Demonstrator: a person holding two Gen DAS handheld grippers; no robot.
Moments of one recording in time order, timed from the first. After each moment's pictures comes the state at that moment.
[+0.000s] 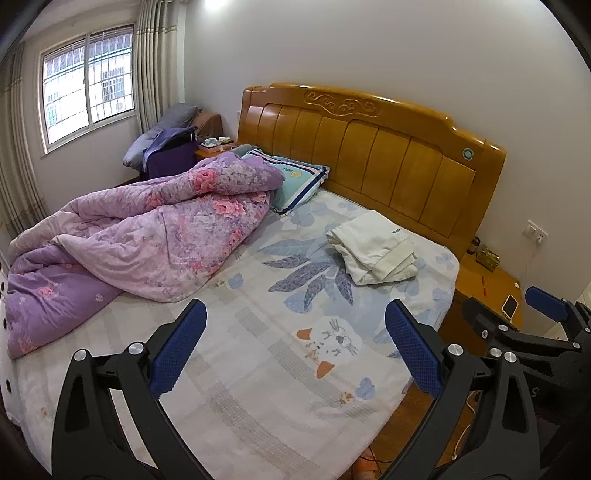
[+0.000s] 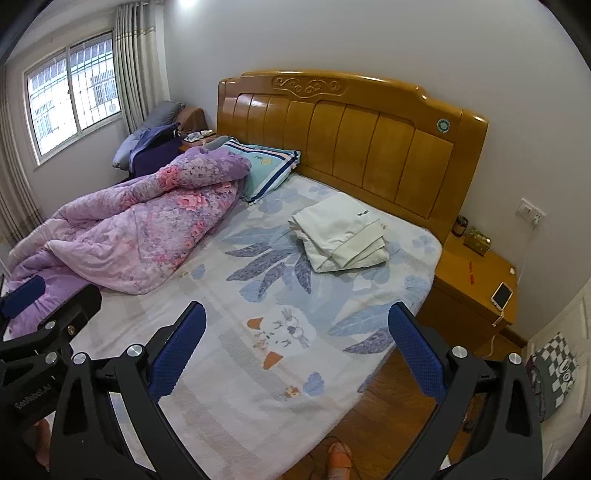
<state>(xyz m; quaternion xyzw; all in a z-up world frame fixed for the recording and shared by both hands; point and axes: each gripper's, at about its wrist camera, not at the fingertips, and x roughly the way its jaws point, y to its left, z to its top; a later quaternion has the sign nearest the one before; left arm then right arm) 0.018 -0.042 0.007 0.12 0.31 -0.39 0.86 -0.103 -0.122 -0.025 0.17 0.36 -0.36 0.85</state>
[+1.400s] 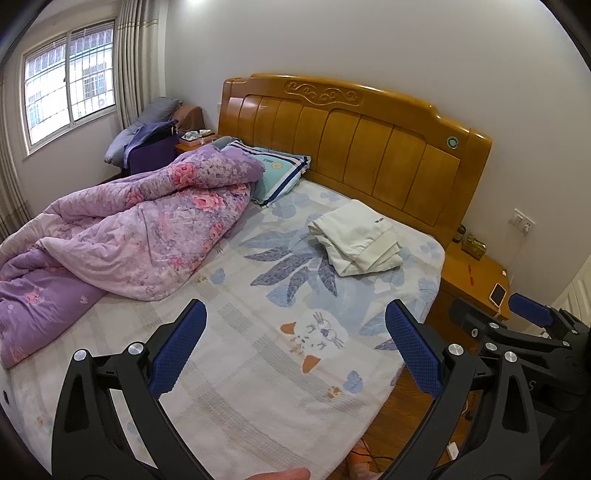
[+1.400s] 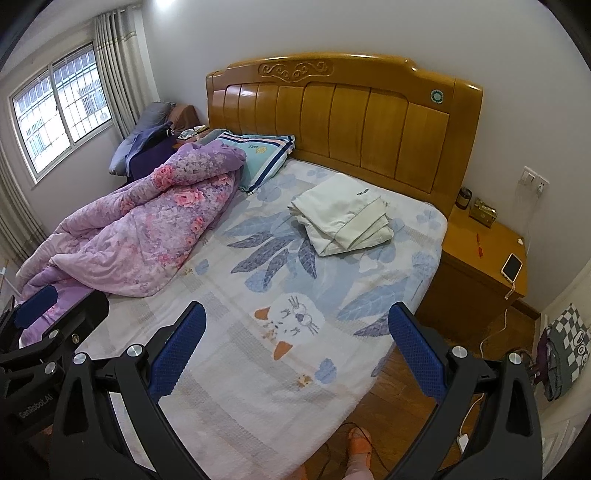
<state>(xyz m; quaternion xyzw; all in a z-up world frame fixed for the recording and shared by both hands) 0.024 -0.050 -0.003 0.13 0.32 -0.43 0.83 -0.114 -0.136 -0.037 0.24 0.35 -0.35 0.83</state>
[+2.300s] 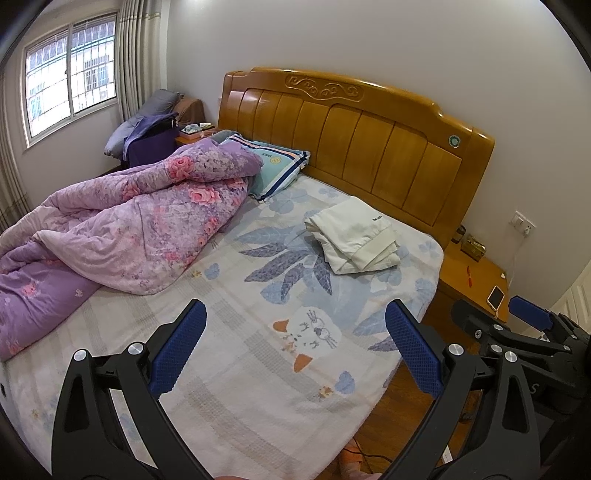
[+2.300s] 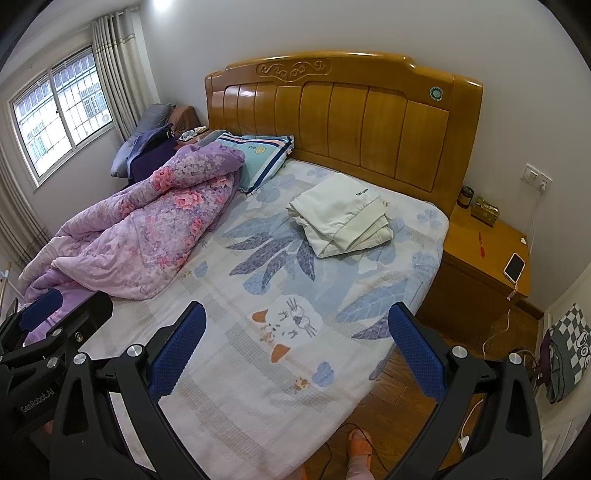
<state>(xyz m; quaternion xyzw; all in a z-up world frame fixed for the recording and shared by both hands) 0.029 -0.047 -0.006 0.13 0.34 -0.44 0.82 -0.118 -0.147 -0.033 0.24 0.35 -0.35 0.83</state>
